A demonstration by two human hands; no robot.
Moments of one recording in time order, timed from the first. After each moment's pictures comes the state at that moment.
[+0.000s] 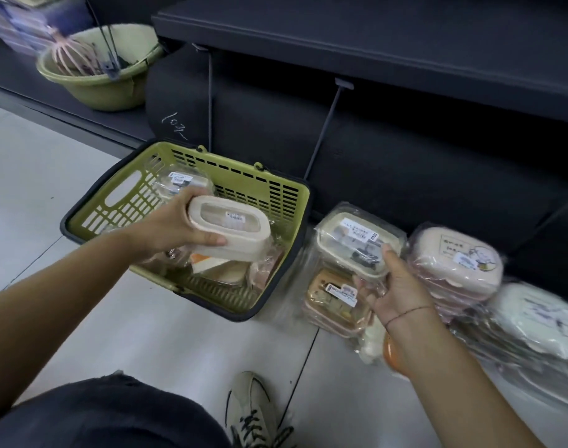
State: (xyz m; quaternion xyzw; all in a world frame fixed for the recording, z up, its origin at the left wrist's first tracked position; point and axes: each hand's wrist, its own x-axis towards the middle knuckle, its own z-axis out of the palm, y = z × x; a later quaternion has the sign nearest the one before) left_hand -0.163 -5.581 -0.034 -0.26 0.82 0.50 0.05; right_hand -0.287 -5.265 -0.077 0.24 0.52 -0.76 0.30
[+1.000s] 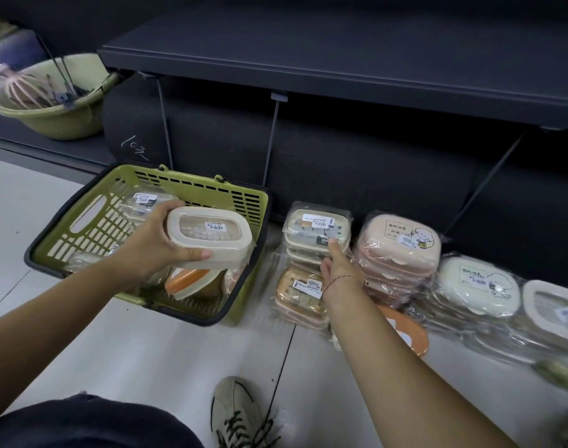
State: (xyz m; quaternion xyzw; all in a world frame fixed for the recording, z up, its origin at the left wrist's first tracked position) left_hand -0.168 -5.528 -0.019 -0.24 0.85 0.46 -0.01; right_hand -0.305 -5.286 -0.120 0.38 0.49 -0.75 0.24
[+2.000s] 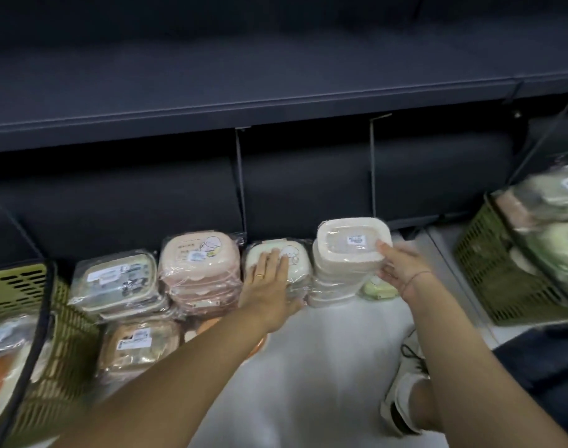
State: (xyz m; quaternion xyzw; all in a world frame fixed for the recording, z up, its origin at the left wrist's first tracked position) left_hand -0.323 -5.121 -0.105 0.12 0.96 0.06 0.24; right_hand -0.348 -4.876 -0.090 0.38 0.61 -0.69 0.07
